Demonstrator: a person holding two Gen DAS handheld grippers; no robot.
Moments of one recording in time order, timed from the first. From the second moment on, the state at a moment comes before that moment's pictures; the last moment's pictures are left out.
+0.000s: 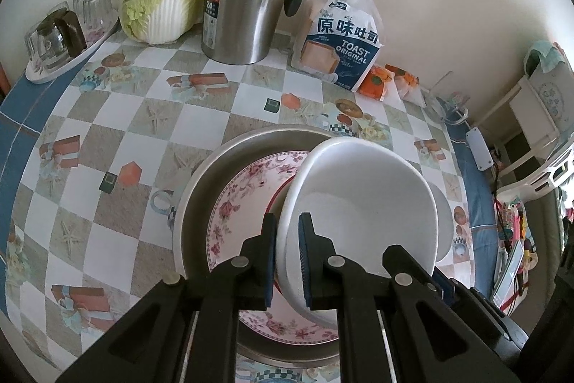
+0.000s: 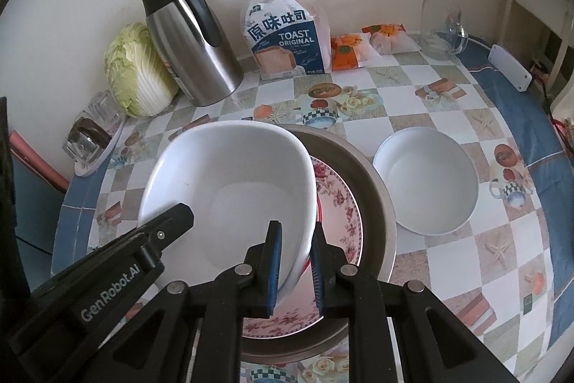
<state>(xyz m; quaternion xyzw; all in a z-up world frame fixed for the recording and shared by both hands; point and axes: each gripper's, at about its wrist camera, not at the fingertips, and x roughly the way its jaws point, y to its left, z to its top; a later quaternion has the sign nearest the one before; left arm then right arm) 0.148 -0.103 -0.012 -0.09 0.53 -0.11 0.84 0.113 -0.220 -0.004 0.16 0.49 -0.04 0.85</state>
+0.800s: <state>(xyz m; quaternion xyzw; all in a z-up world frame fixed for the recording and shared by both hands) 0.147 -0.102 -0.002 -0.08 0.52 -0.11 0.85 0.112 -0.212 0.000 0.11 0.49 -0.06 0.86</state>
